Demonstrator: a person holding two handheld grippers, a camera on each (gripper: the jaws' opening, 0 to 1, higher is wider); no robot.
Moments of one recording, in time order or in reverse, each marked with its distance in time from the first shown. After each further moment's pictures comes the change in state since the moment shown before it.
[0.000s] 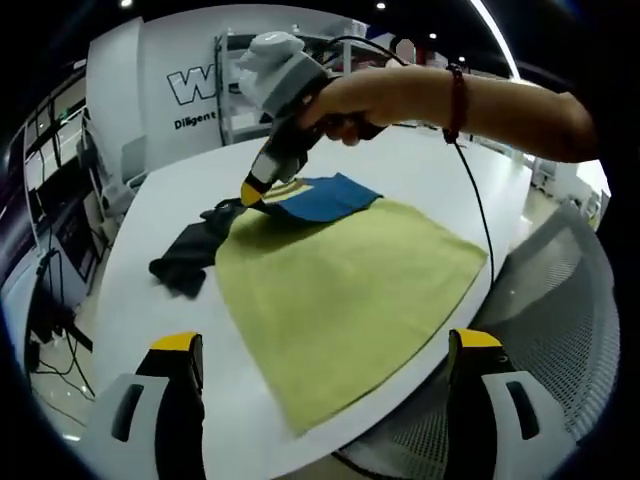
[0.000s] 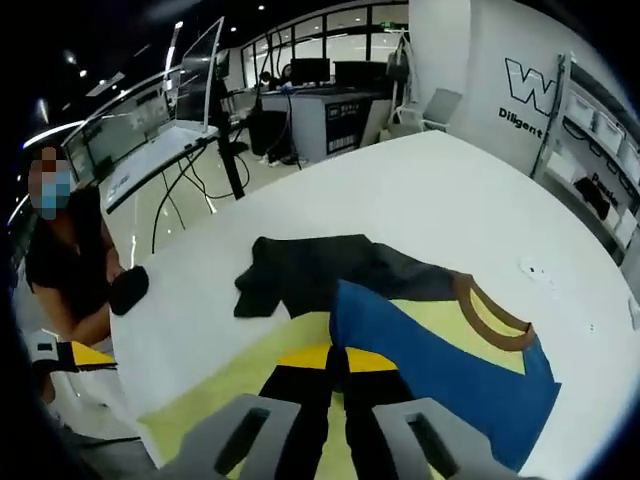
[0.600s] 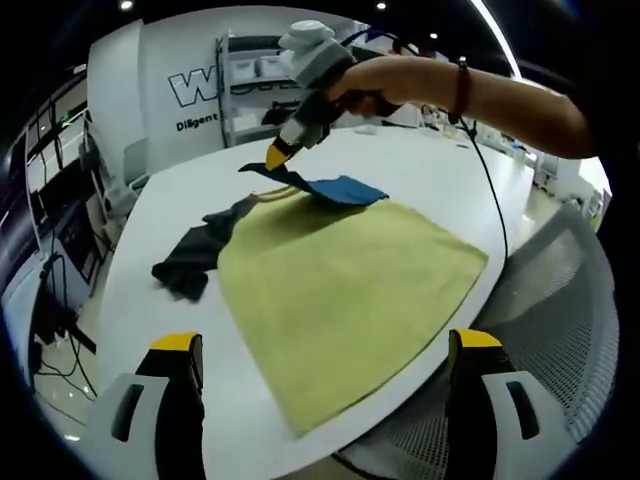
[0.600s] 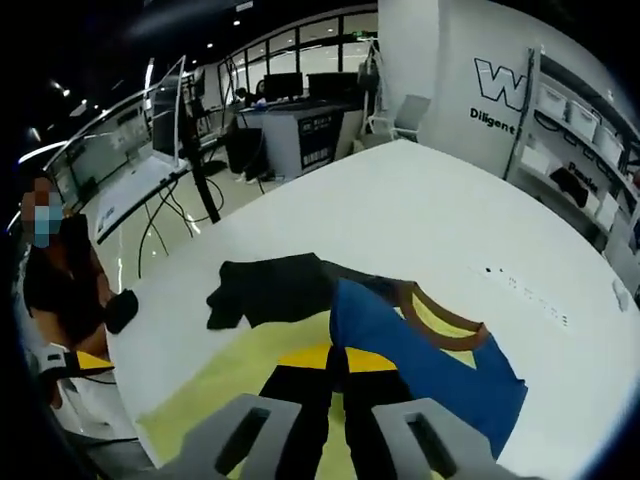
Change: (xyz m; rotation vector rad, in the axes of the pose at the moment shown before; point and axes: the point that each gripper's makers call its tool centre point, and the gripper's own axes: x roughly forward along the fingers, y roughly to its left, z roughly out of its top) left arm -0.002 -0.003 0.006 0.008 -0.001 0.009; right arm -0.042 -0.049 0.018 0.074 -0.053 -0.076
